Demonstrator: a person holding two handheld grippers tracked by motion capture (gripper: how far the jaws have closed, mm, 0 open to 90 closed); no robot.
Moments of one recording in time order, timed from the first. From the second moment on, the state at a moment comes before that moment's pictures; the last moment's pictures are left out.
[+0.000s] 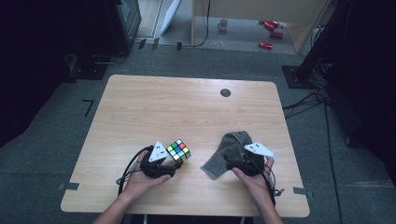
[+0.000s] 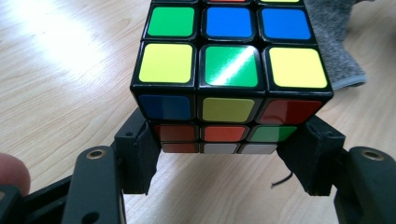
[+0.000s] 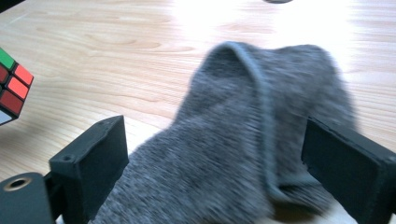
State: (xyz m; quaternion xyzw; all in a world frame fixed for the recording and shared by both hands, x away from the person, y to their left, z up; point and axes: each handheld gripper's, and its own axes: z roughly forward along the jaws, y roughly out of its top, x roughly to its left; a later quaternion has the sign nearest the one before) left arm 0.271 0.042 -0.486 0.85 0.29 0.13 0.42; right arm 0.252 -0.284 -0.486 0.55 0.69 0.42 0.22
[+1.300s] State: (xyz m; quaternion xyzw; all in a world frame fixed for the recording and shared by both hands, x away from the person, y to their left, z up) left arm 0.264 0.001 -0.464 0.86 0.23 0.09 0.44; right arm 0.241 -0.233 -0.439 0.48 0.71 0.49 0.16
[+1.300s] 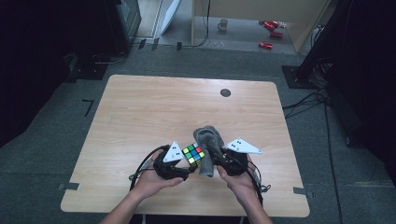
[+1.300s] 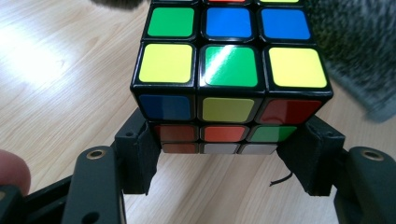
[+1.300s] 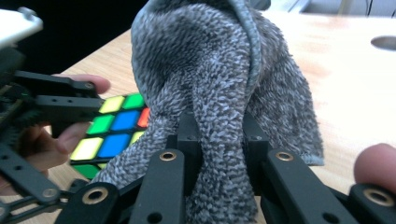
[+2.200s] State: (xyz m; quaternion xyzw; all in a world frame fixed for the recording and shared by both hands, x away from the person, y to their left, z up) left arm 0.258 0.004 -0.469 0.87 0.23 0.11 0.42; right arm 0.231 -0.222 -0.435 0.46 0.70 0.53 0.13
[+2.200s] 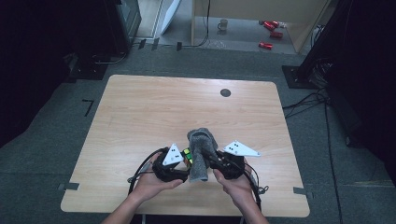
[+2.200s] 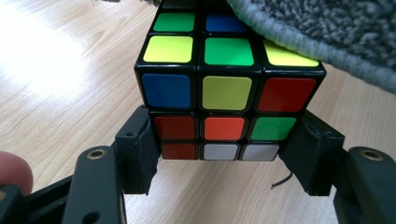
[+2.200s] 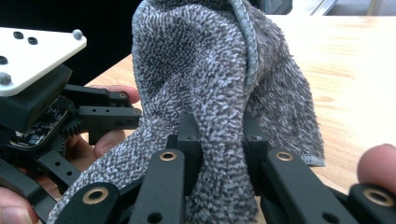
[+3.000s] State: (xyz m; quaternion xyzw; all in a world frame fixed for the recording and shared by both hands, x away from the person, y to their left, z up) left arm 0.254 0.005 -0.467 0.85 0.23 0.11 0.45; right arm 0.231 -0.230 -0.440 0.48 0.68 0.54 0.11
